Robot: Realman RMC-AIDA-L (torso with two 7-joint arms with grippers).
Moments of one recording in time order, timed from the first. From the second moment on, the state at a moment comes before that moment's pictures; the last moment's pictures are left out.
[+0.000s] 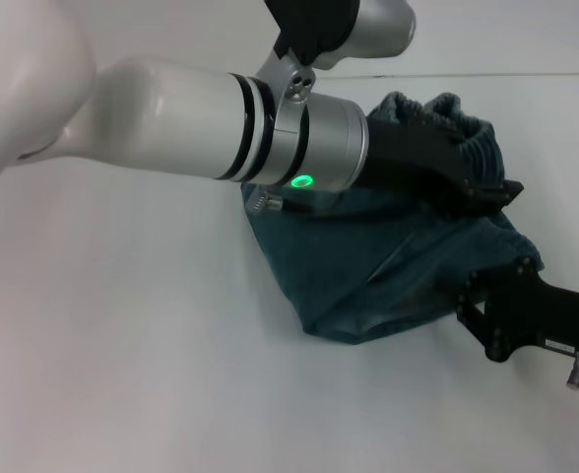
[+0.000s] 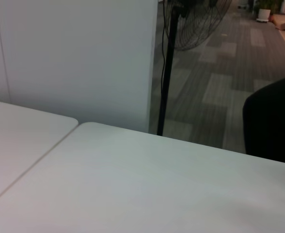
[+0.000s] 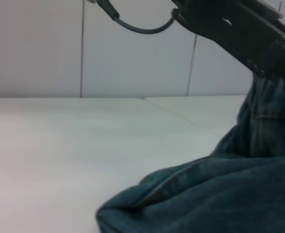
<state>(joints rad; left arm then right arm) -0.68 -2.18 1.65 1.21 1.96 0.97 -2.14 0.35 2.08 -0.80 -0.47 -1.76 -1.42 0.74</state>
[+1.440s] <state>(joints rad) -0.39 -2.18 1.38 1.21 1.67 1.15 -1.58 0.27 2.07 -0.66 -0.60 -1.87 -1.63 0.79</state>
